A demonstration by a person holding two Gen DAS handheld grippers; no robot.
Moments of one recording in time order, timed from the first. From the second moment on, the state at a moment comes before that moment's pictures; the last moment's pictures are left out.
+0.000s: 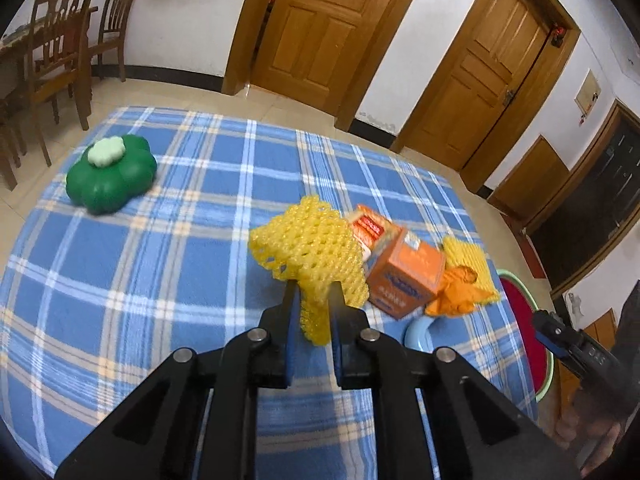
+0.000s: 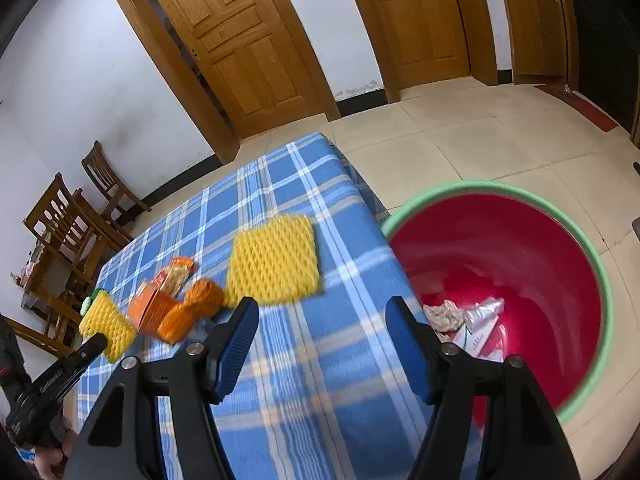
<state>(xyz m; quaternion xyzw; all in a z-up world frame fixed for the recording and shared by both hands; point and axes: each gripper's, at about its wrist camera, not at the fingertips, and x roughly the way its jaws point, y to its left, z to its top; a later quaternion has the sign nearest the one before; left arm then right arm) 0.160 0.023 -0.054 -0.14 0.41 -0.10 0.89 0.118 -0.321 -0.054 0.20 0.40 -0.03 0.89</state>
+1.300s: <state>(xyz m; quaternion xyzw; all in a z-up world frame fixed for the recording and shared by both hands) 0.159 0.014 -0.048 -0.15 0.40 -0.12 0.90 0.115 -0.309 -0.038 0.17 0.35 -0.01 0.92</state>
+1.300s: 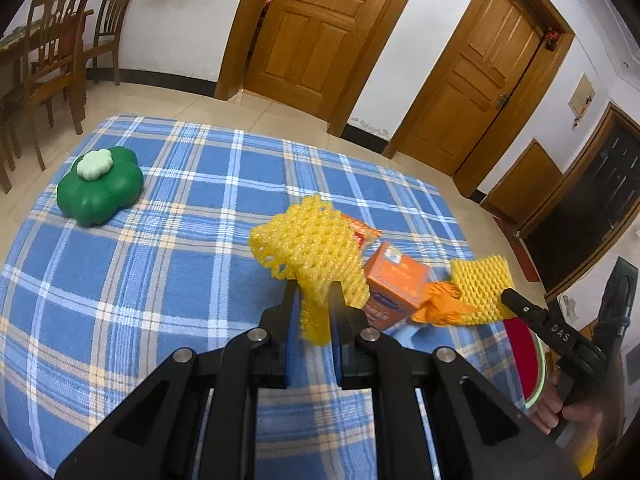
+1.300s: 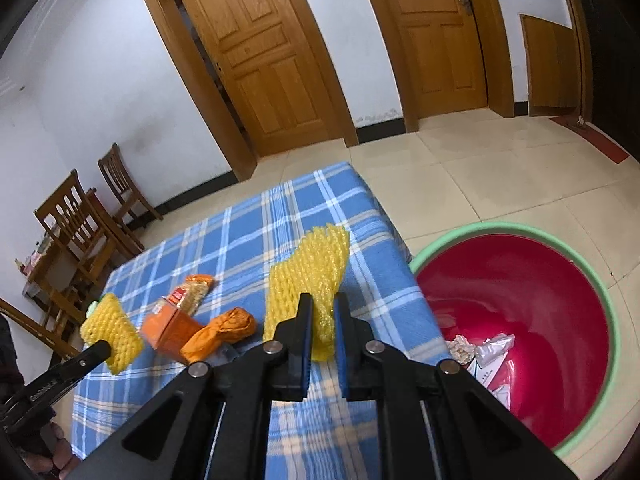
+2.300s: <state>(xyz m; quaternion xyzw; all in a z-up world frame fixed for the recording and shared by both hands) 0.114 -0.073 -0.013 -0.12 0.41 -0.24 0.87 0.009 -0.383 -0.014 0.24 0.29 -0.07 0.92</state>
